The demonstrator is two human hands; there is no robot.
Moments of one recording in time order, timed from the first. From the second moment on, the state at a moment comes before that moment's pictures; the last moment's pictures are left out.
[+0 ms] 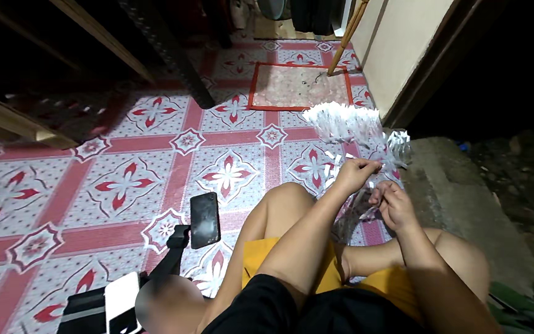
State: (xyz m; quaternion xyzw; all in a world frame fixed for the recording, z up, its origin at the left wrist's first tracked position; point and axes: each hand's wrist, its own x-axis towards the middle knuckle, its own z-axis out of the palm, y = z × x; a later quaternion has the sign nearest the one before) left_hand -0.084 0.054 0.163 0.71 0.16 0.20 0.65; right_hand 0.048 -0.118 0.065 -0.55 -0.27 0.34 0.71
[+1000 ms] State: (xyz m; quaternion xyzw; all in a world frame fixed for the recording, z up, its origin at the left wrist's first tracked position) left_hand -0.082 0.036 0.168 0.77 0.14 0.20 0.58; right_hand 0.056 -0.115 0.025 -0.66 -0.22 0.19 0.69
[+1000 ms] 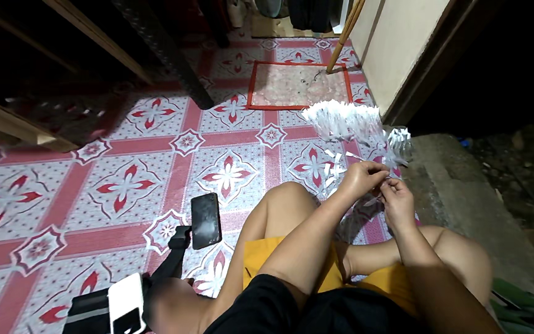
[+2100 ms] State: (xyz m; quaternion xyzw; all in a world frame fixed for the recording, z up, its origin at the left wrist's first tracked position) left_hand -0.080 0.031 0.158 0.76 0.05 0.26 0.60; right_hand 0.052 -0.120 0.066 -0.64 -0.31 0.16 0.69
